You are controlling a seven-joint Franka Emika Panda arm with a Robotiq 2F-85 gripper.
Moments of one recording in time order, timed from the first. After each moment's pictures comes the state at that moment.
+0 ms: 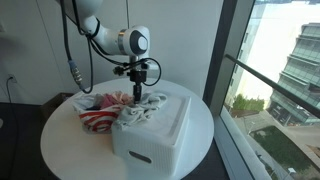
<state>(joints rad) 0.01 0.41 -0.08 -1.82 -0.07 1.93 1.04</state>
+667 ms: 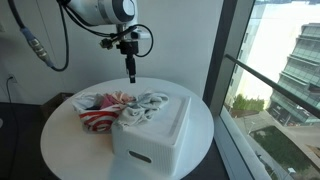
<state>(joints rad) 0.05 0.16 -0.06 -1.87 -0.11 1.96 1.04</state>
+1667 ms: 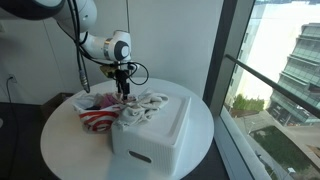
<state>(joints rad) 0.10 0.60 0.02 -1.64 0.02 2.15 0.78</state>
